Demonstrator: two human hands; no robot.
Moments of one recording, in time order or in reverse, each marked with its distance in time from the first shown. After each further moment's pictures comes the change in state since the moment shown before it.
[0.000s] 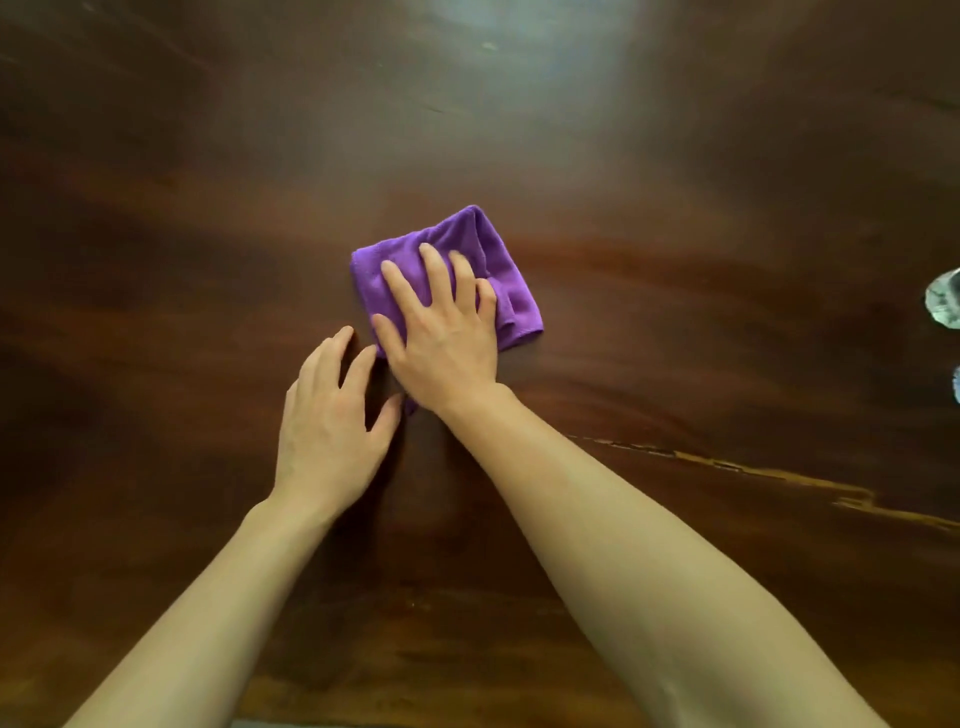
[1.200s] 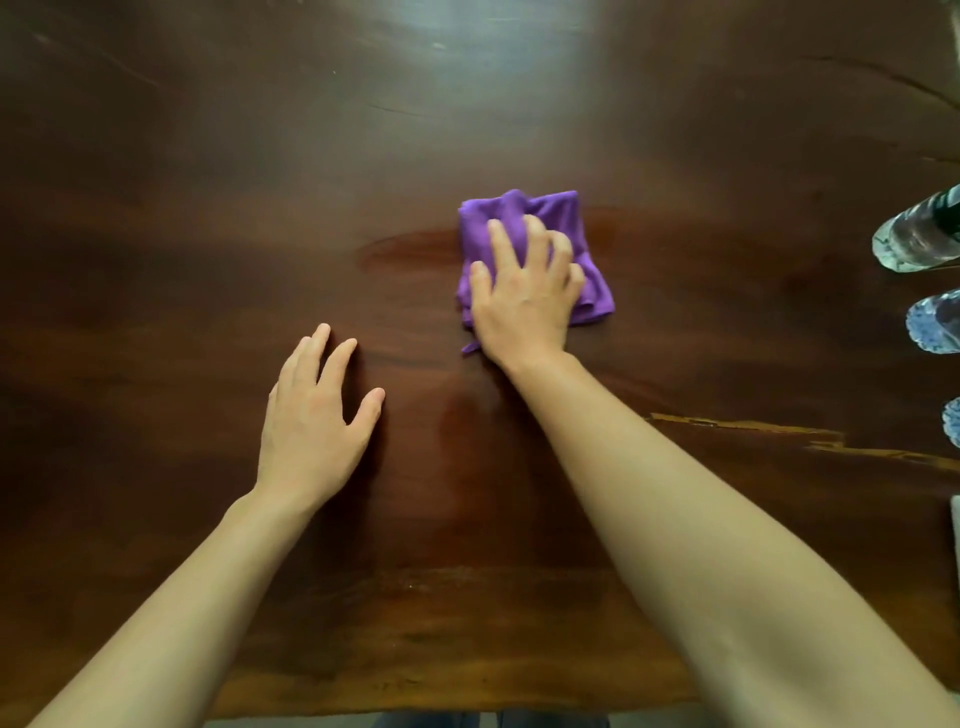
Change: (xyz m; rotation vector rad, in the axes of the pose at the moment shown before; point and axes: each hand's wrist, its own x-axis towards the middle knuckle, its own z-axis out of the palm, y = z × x) left_hand -0.004 -0.004 0.000 -0.056 -0.035 0.017; right_hand -0.009 0.080 -0.025 -0.006 0.087 0.414
